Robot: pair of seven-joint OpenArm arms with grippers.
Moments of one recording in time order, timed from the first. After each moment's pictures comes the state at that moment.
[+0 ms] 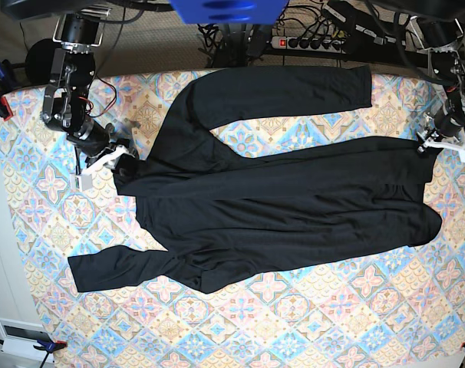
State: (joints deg) left arm 9.4 -27.3 -32.6 71.7 -51.3 -10.4 47.9; right arm -8.4 14.3 16.5 91.0 45.0 15.1 -50.6
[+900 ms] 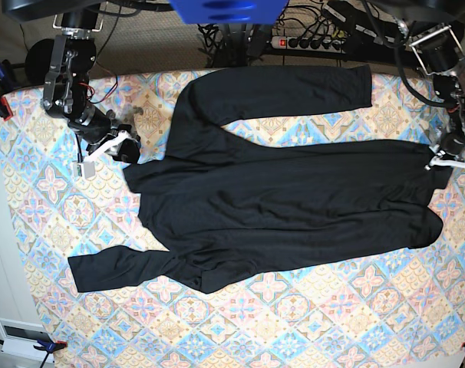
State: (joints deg) left arm -0.4 -30.3 -32.5 60.6 -40.6 -10.3 40.3; right arm -13.6 14.3 16.4 97.3 44.7 15.1 -51.1
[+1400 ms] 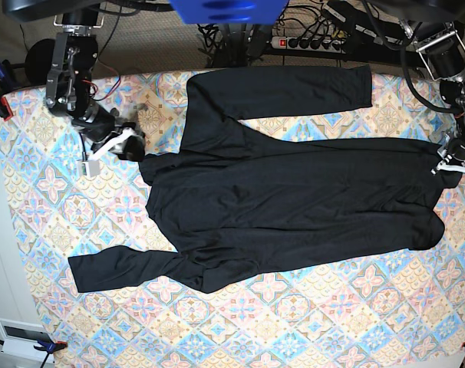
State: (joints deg) left arm -2.3 -30.2 -32.2 60.6 -36.2 -10.4 39.9; right arm -14.3 14.4 14.0 98.1 44.9 15.1 -50.9
